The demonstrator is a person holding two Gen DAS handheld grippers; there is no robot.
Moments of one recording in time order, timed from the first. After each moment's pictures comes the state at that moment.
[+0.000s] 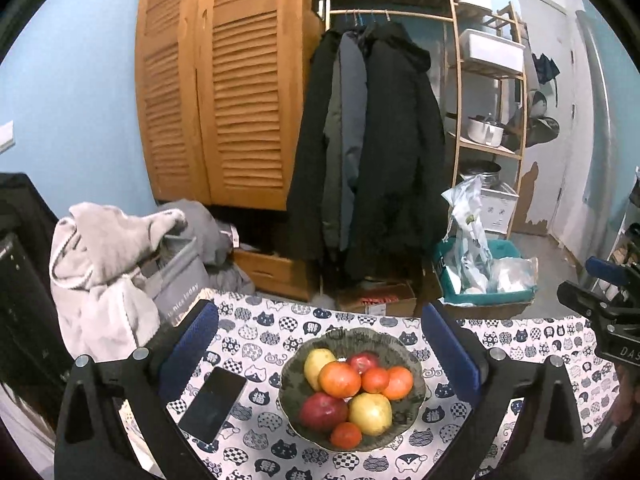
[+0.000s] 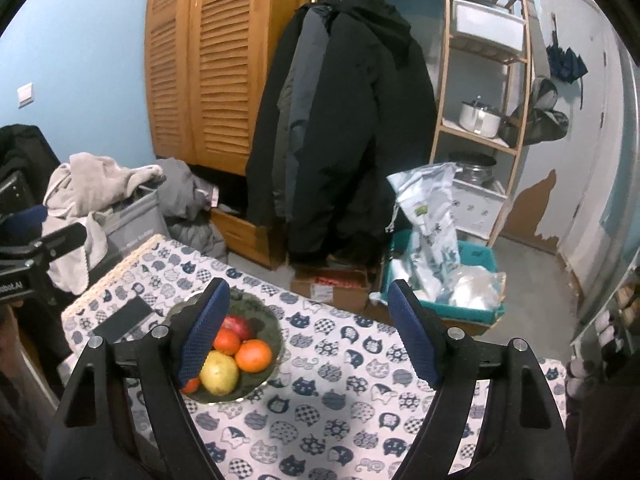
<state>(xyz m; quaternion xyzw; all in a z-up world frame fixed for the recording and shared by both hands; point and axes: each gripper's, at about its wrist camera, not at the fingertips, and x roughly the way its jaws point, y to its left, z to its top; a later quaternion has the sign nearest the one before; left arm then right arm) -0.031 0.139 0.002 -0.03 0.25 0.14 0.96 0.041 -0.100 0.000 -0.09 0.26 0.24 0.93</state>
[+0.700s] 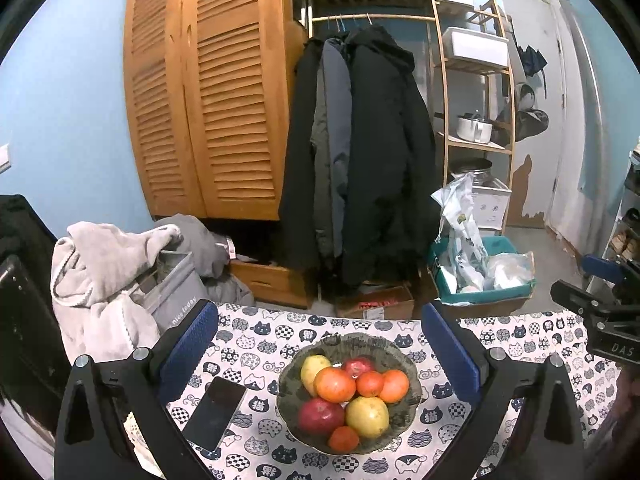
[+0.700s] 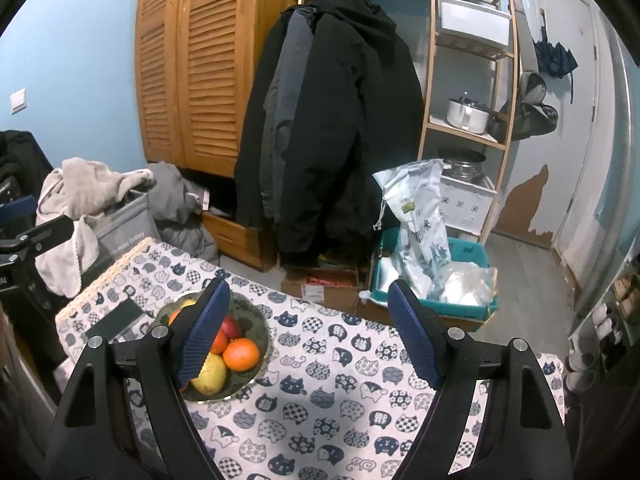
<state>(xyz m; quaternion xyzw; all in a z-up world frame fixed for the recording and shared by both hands) -0.032 0.120 0.010 -0.01 0.24 0.13 0.96 0.047 -0.115 -0.007 -0.08 0.27 0.23 0.93</state>
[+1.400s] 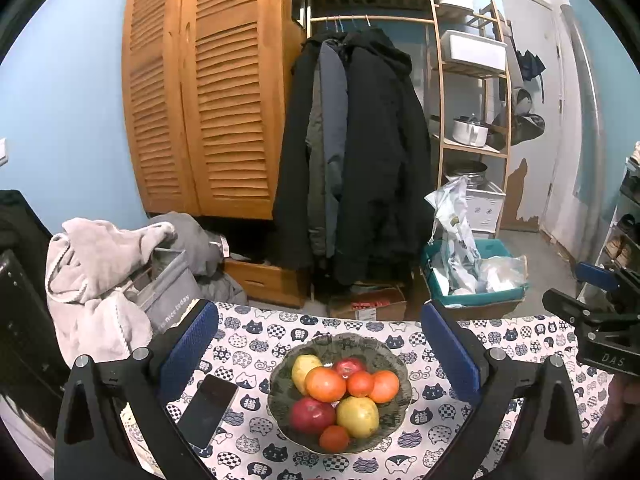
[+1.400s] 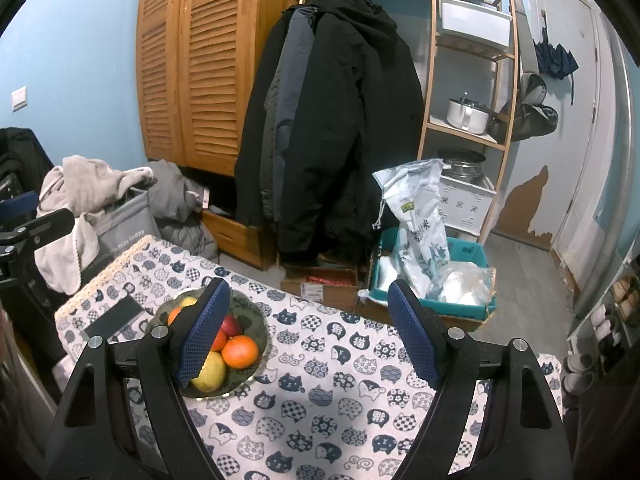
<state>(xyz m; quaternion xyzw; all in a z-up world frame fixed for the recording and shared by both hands) -0.033 0.116 0.014 -0.02 0.25 0.13 0.96 0.046 -0.116 -0.007 -0.08 0.27 0.23 0.93</state>
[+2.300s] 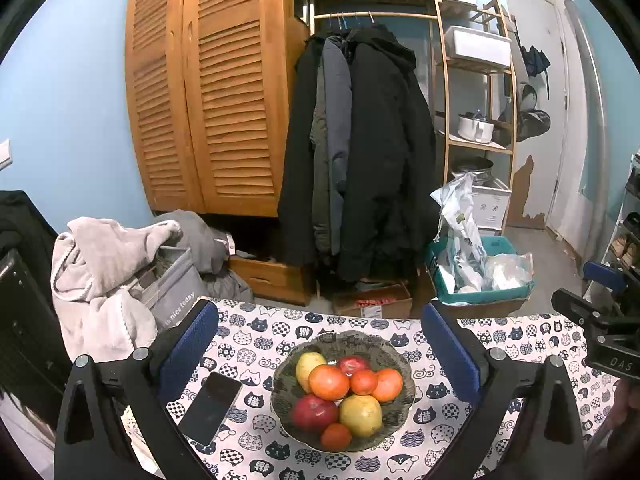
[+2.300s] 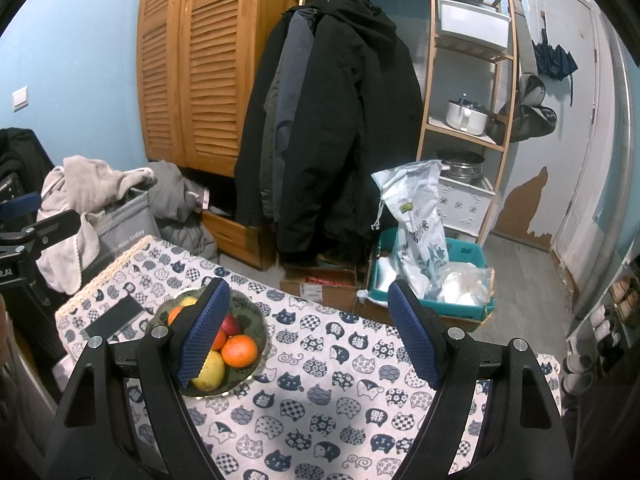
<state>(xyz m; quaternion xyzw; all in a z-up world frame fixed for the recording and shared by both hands) -0.029 0.115 0.011 -0.01 0.25 0.14 0.96 0.045 -0.117 -0.006 -0.08 0.27 0.23 0.93</state>
